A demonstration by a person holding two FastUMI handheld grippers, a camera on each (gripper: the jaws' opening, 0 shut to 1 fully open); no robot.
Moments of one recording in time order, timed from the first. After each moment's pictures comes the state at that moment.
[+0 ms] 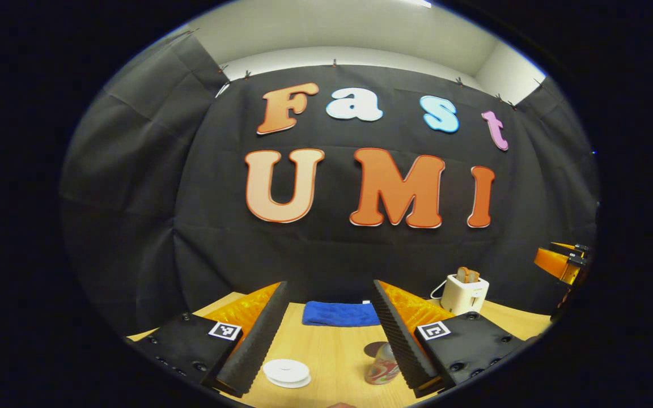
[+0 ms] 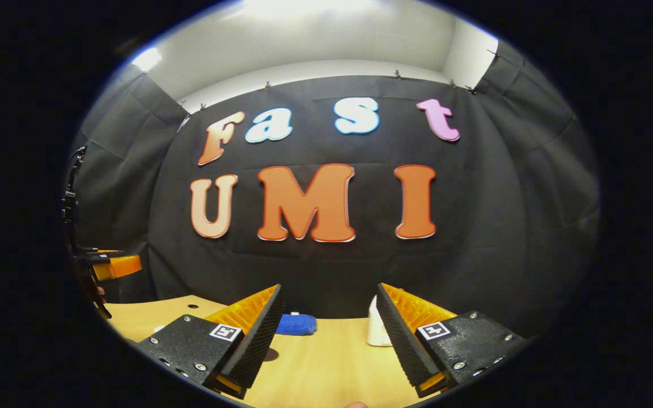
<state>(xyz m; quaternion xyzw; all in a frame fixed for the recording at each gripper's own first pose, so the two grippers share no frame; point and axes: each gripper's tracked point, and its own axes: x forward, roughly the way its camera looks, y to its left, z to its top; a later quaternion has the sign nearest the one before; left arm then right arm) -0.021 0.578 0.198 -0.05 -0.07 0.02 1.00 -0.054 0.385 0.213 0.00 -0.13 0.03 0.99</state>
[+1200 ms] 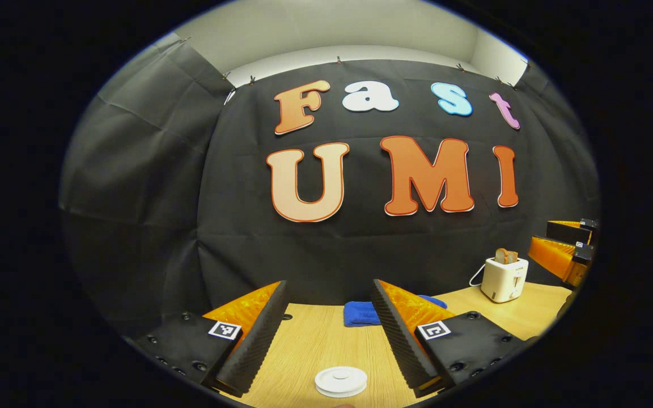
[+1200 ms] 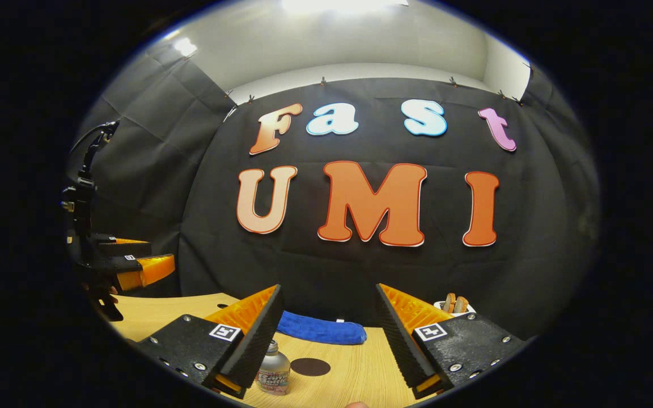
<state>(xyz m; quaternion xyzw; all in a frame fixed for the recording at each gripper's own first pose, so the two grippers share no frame) 0.010 0.626 0.172 0.01 -0.08 0.06 1.00 -0.015 0.508 0.195 -0.05 -0.14 0.10 0.98</state>
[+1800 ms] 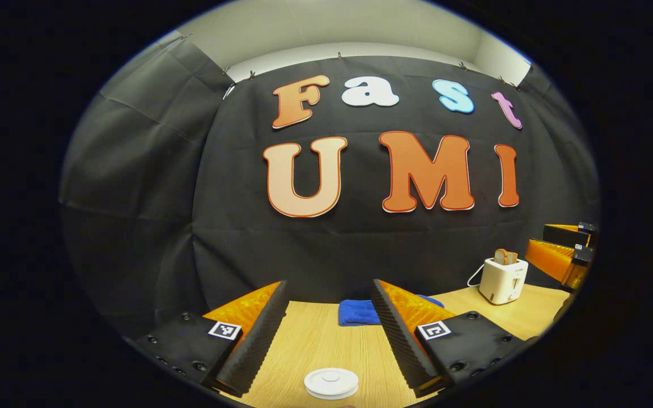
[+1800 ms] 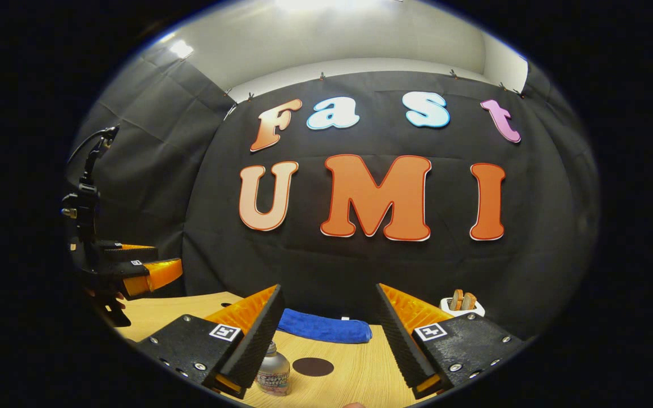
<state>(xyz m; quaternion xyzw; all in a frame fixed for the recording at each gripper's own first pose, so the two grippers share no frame) 0.026 0.620 0.162 0.00 -0.06 0.05 1.00 -0.001 0.510 0.188 -0.05 -0.13 0.11 0.98</state>
